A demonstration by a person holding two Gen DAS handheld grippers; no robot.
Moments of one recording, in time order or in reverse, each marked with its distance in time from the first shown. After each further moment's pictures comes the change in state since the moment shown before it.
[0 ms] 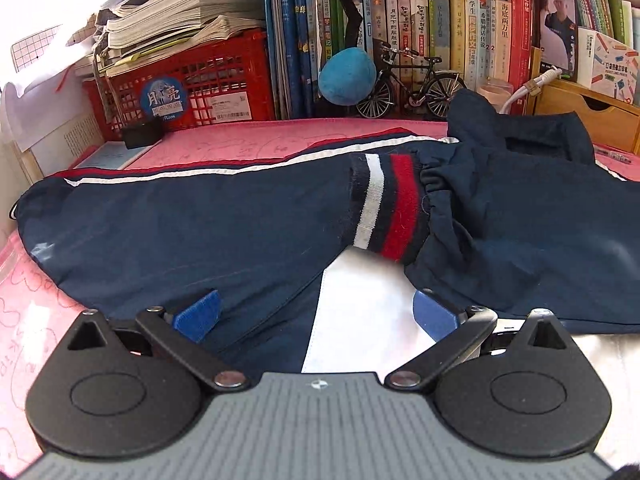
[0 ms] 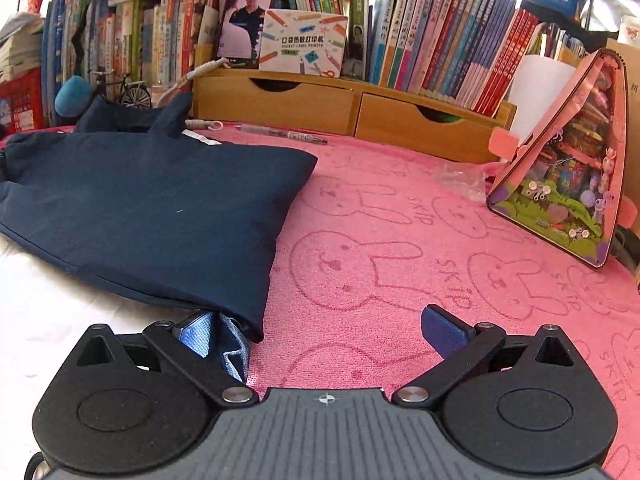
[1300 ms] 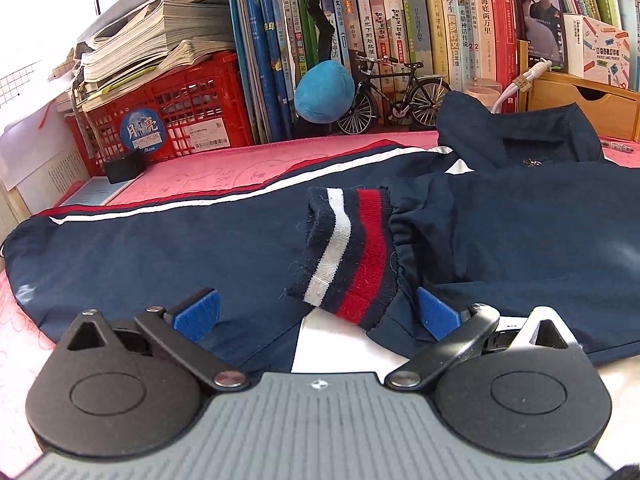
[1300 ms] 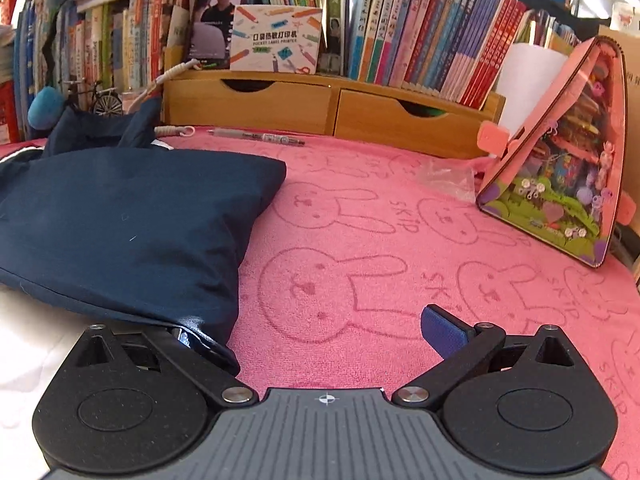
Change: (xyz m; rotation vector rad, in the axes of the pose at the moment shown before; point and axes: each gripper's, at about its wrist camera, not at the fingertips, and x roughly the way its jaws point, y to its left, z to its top) left arm 0.030 -0.016 0.005 0.100 -0.054 0.054; right arm 0.018 -0.014 0.013 0.044 0.049 0.015
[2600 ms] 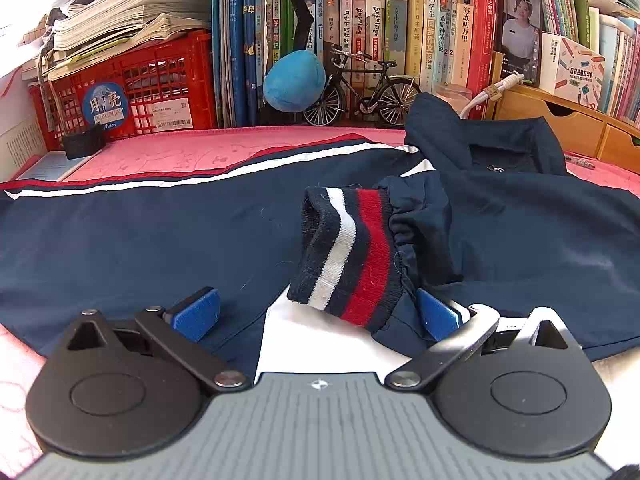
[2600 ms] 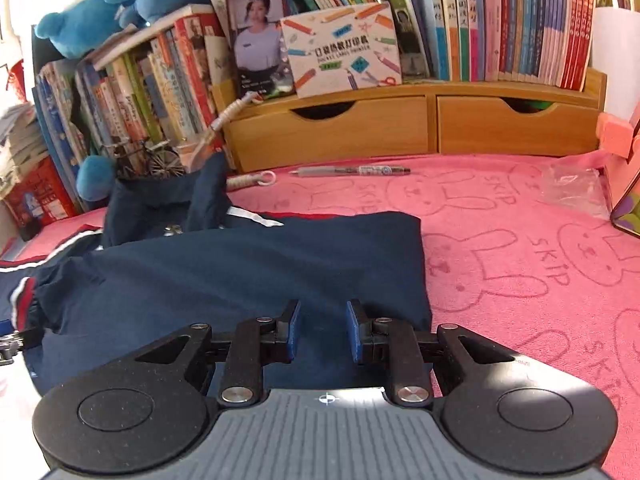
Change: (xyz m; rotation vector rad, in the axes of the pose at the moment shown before) left arm 0.003 0.011 0.001 -0.048 0.023 -0.179; right arm 0.067 0.021 0.074 0.147 -0.012 0.187
